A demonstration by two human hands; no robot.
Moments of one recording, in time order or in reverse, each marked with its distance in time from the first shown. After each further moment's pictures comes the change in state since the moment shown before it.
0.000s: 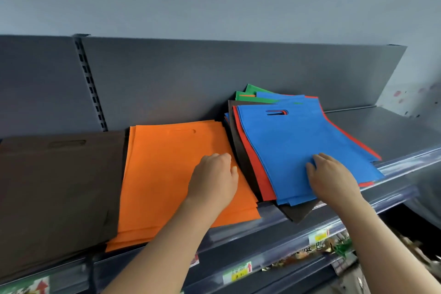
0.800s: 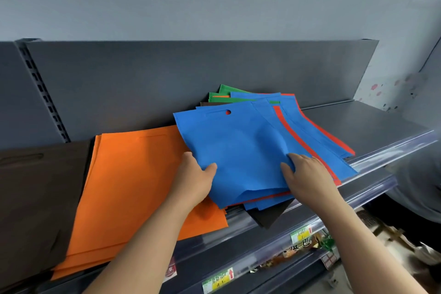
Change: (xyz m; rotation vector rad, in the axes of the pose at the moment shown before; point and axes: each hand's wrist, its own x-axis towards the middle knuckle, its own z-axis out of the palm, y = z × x) left_hand 0.027 0.016 0.025 -0.622 -0.054 -0.351; right_hand -0.004 0.009 -0.019 0.102 -0.051 -0.057
